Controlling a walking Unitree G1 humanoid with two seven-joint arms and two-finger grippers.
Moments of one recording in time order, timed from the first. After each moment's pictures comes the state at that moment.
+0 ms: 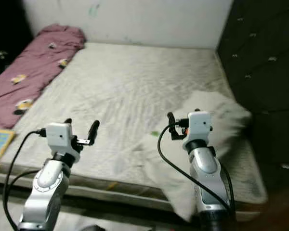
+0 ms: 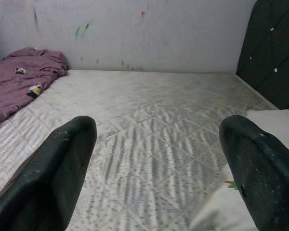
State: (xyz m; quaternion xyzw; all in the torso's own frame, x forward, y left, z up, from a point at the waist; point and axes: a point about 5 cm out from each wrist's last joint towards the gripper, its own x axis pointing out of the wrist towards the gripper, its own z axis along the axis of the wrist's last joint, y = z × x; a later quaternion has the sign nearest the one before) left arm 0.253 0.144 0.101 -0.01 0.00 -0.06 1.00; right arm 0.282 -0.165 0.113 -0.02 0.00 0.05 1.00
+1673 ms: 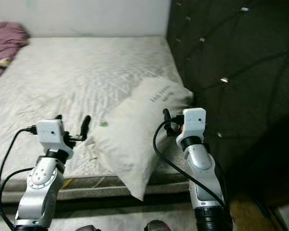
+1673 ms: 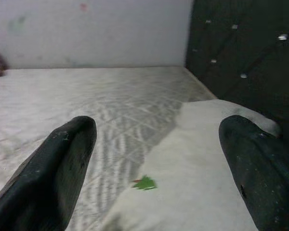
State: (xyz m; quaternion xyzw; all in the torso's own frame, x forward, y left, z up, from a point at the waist) left arm 0.258 0.154 0.106 -0.01 -0.01 -0.04 1.00; right arm 0.287 -0.159 0.116 -0.02 -0.01 0.05 1.00
